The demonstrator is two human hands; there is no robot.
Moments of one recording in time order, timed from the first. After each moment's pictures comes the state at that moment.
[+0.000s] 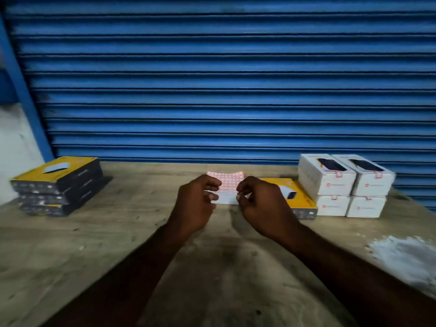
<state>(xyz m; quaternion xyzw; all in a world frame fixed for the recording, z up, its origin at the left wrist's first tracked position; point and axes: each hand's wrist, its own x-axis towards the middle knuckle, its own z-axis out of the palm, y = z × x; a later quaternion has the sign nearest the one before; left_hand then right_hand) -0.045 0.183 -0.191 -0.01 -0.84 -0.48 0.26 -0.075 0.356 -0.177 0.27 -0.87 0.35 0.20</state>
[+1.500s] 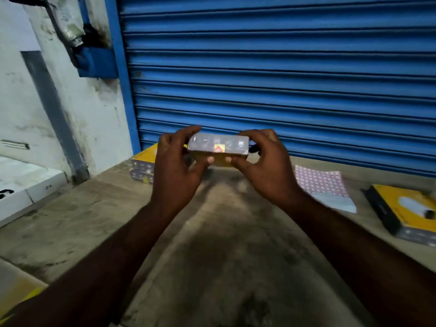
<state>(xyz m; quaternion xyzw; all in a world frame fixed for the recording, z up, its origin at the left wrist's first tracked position) 0.049 -0.010 -0.170 0.05 -0.79 -0.30 0.53 -0.063 0.144 -0.152 0.42 -0.72 0.50 0.23</state>
